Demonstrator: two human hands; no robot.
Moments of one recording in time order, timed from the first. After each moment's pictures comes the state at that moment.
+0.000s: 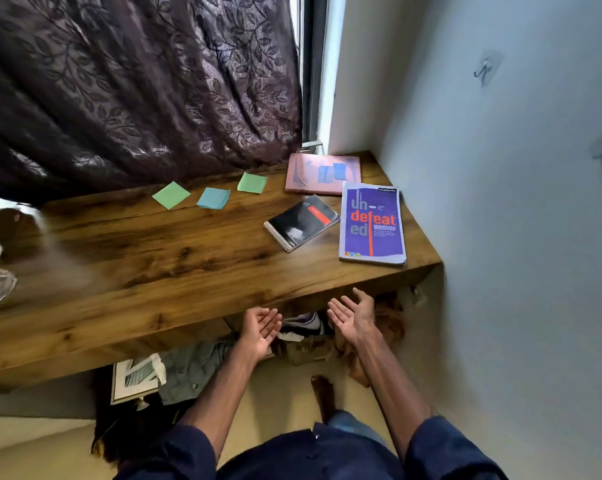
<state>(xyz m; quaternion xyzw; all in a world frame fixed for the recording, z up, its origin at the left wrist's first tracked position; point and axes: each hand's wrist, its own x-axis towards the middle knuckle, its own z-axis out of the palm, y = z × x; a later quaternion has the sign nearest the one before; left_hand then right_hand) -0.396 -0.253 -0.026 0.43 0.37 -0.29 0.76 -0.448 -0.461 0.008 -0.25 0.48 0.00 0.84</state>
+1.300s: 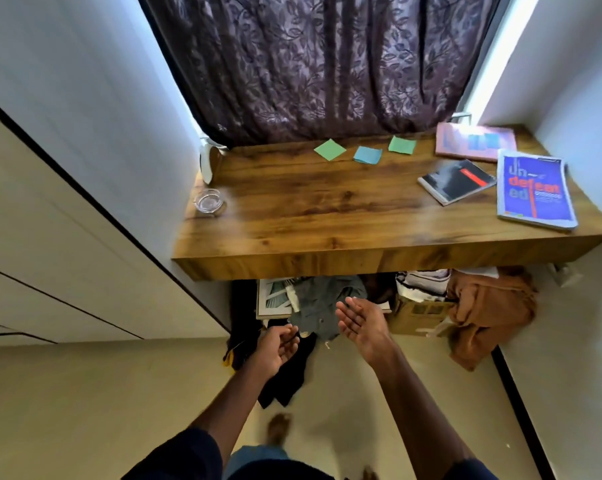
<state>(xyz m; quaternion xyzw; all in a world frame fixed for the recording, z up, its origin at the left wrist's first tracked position) -0.567 0.157 -0.027 0.50 0.42 -0.25 0.71 -0.574 -0.048 0.024 -0.36 0.40 0.14 0.83</state>
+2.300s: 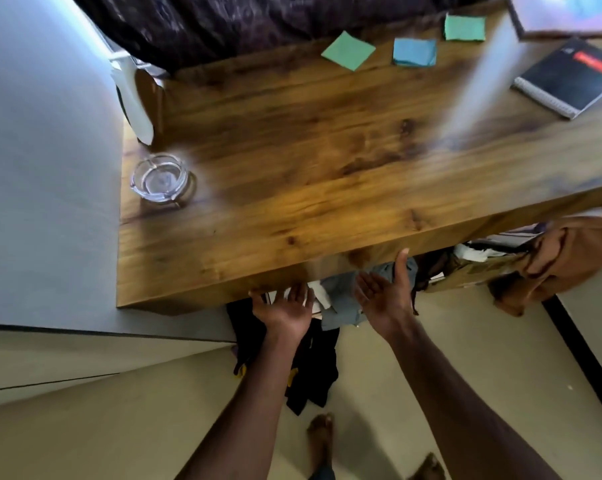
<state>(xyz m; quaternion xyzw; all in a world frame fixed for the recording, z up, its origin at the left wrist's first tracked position) -0.322 0.239 -0.217 0.16 0.48 -0.18 0.84 -0.365 0.060 -0.199 -0.24 0.46 0.00 0.86</state>
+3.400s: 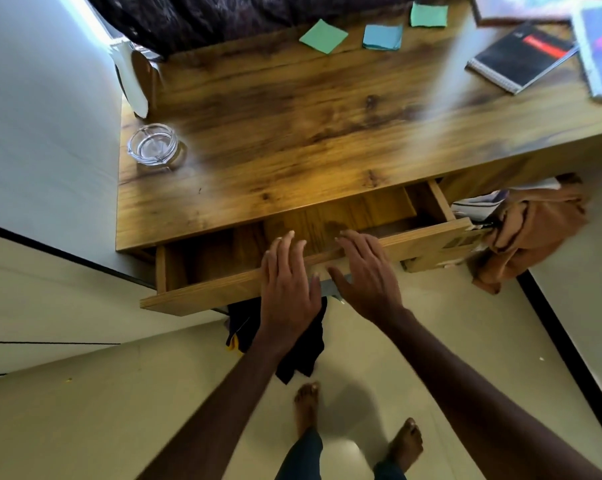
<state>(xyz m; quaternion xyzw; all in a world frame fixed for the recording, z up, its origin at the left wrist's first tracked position) -0.441 0.226 -0.145 0.96 -0.20 0.03 0.18 -0.466 0.050 -0.156 -0.97 0.00 -0.12 0.20</state>
